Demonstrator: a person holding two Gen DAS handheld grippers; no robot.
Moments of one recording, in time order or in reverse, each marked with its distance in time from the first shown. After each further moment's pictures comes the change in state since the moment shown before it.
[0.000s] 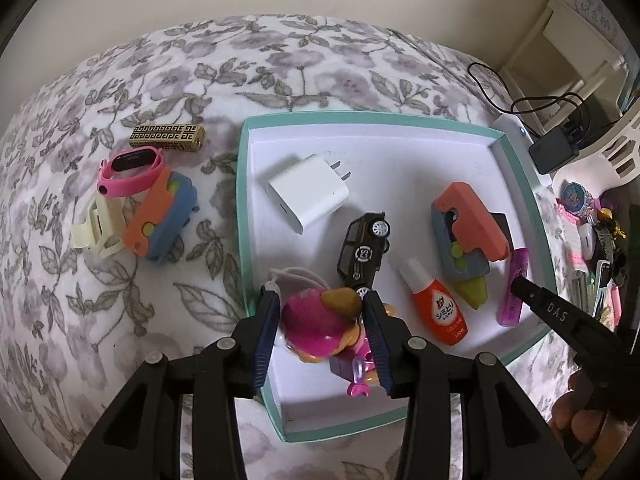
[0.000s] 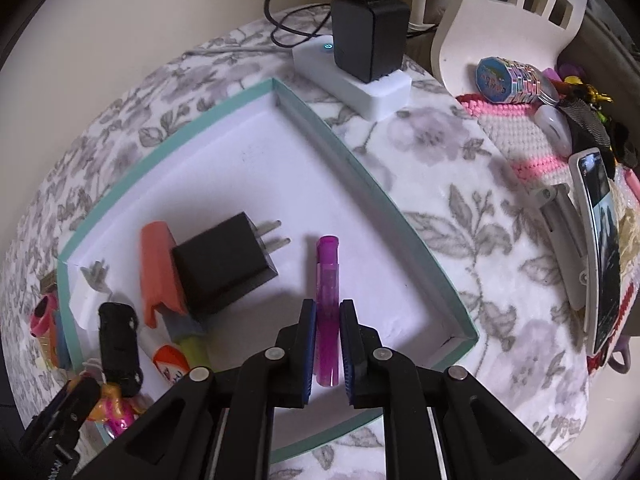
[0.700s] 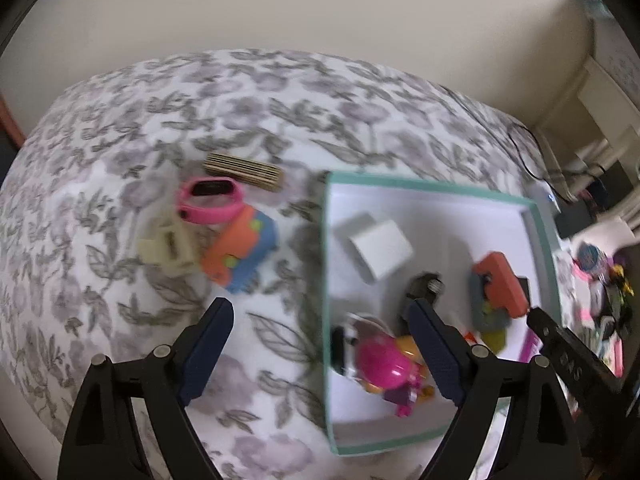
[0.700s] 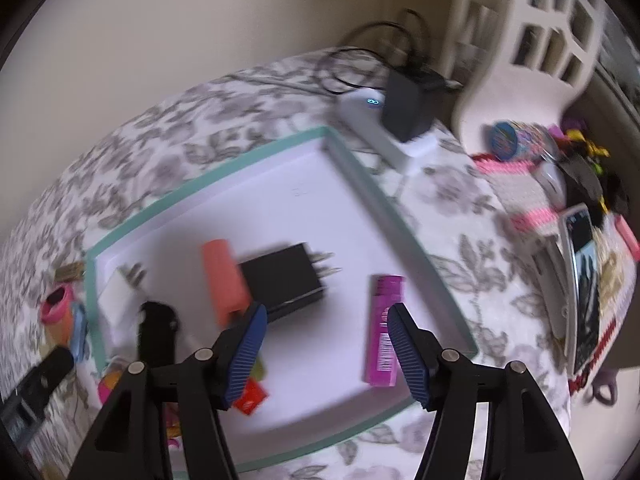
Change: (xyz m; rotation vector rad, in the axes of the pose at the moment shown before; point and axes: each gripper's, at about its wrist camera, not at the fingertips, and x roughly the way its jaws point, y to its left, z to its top) left arm -0.033 0.050 0.016 -0.142 -0.124 0.085; right arm -0.037 0.041 -0.001 -0.122 -0.125 -0.011
